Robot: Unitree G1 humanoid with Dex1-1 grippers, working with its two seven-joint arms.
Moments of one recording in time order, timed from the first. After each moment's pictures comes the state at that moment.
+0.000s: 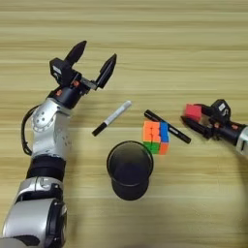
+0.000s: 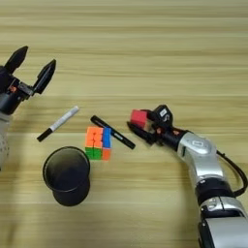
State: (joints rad) left arm -0.49 0.14 0.19 0.56 -0.44 -0.43 -0.83; right arm -0.42 -0.34 0.00 0.79 0.18 -0.27 0.85
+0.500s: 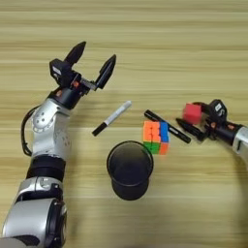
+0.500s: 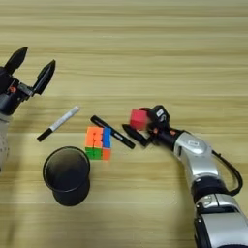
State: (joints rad) left arm -0.49 0.14 0.20 0.58 -0.44 -0.44 -0.83; right arm -0.44 -0.31 -0.01 0.82 0.16 -0.30 0.84
